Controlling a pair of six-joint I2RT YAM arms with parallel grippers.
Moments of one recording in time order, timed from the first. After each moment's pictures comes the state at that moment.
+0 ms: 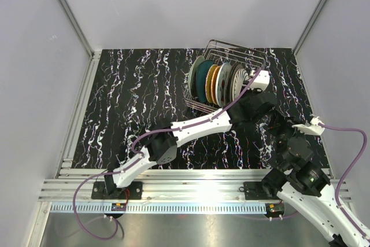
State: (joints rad) left arm -1.20 2.43 2.36 -0.39 -0.96 -0.39; right arm 0.71 0.23 0.55 -0.32 0.94 0.60
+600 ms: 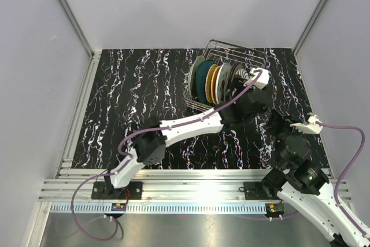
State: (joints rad) left arm -1.20 2.28 2.12 -0.18 -0.99 -0.13; right arm 0.71 0.26 0.55 -0.32 0.94 0.60
